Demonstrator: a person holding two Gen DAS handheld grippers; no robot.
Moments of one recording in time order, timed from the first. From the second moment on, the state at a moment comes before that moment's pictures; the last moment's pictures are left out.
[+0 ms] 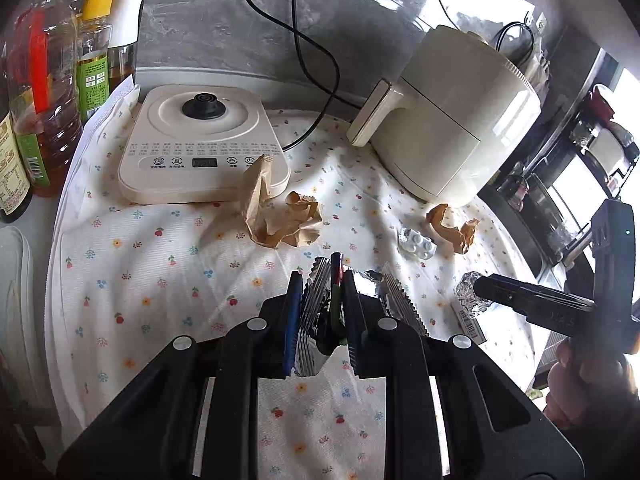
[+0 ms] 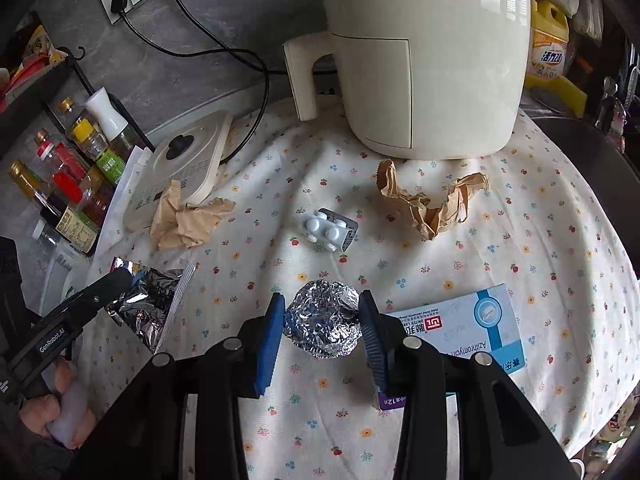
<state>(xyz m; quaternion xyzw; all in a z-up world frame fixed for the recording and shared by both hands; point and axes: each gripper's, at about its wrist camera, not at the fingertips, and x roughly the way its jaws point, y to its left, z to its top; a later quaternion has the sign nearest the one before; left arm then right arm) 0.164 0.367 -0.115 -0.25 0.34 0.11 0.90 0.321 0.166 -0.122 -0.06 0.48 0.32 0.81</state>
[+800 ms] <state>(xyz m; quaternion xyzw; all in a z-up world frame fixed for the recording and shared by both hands) 0.218 0.134 -0.098 -0.18 0.38 -0.05 0.91 0.259 -0.147 -0.092 0.07 0.47 0.15 0.87</state>
